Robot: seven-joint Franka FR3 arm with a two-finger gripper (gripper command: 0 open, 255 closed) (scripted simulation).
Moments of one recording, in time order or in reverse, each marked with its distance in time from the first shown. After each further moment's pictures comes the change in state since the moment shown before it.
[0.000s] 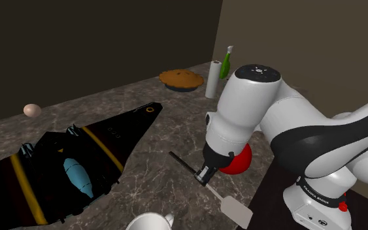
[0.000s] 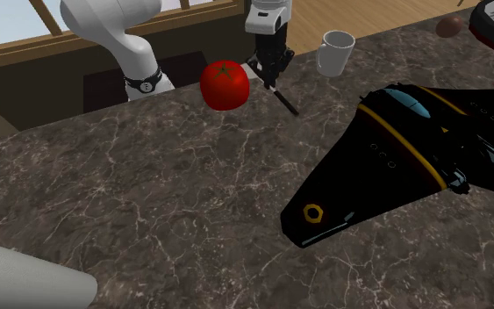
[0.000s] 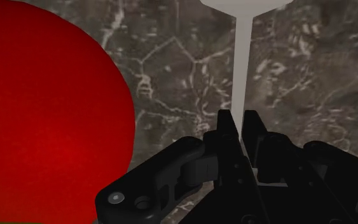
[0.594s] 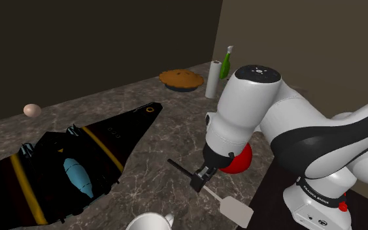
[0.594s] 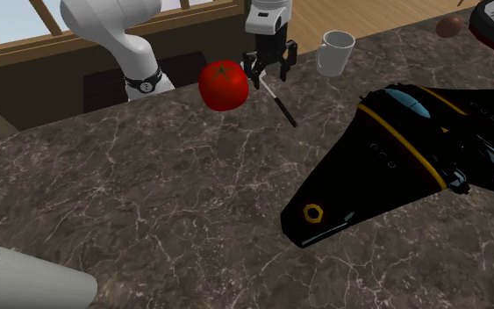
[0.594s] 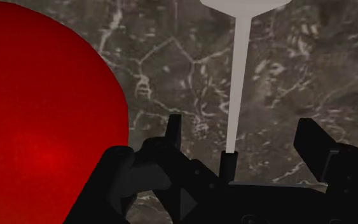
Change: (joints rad) arm 0.000 0.002 0.002 -0.001 -0.001 0.005 0.002
